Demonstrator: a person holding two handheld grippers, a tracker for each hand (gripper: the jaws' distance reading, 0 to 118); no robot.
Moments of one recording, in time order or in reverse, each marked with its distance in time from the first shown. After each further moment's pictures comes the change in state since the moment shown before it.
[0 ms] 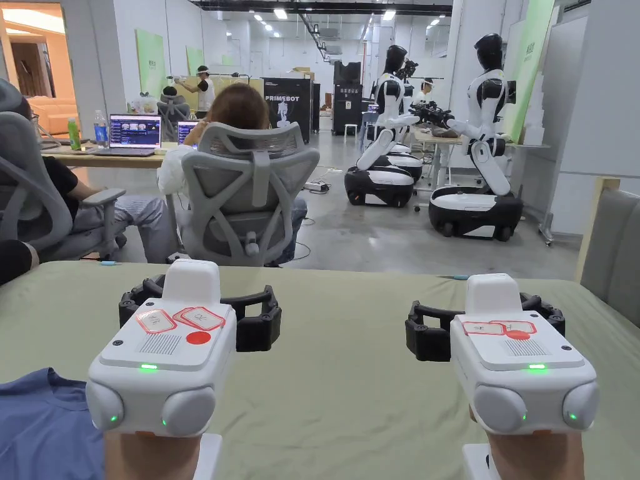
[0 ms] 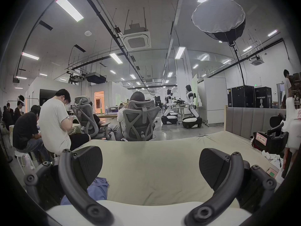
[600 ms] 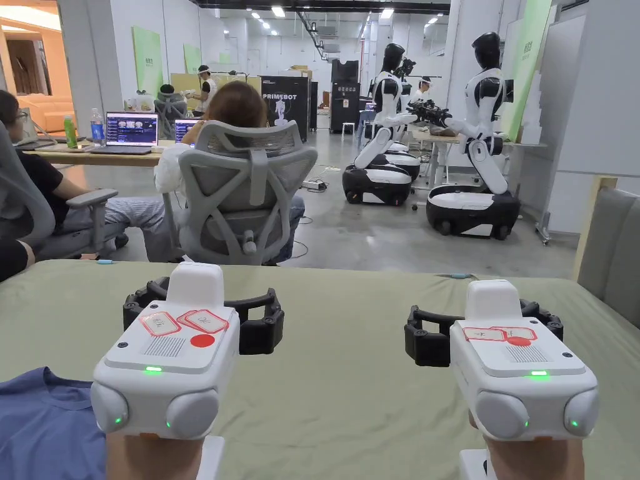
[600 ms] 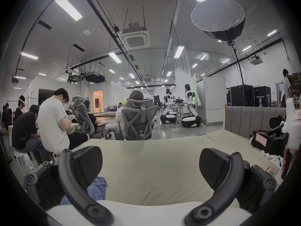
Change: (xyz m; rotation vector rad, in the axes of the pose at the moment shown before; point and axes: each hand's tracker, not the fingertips) left arm 0.005 -0.005 -0.005 -0.009 -0.012 -0.003; right arm 0.002 -0.008 -0.002 -0.010 0.017 -0.023
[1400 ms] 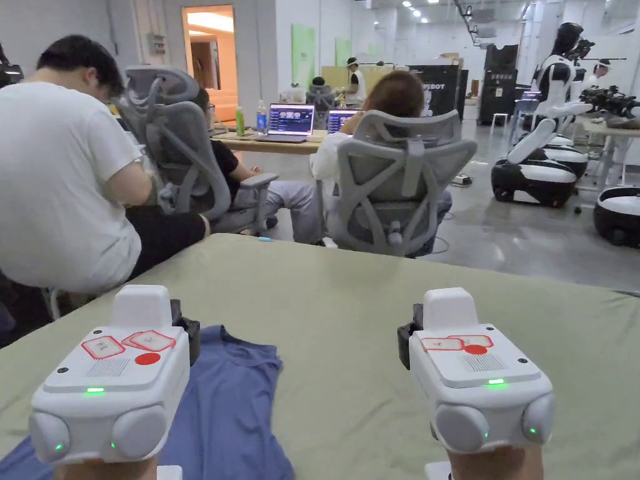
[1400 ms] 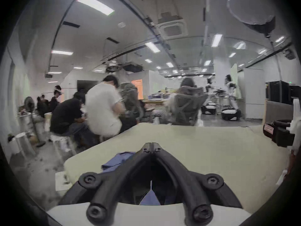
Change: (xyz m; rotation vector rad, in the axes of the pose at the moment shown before) left arm -0.199 -0.042 0.098 -0.155 0.463 0.044; right arm -0.231 0.002 -0.004 -0.017 0.472 0.047
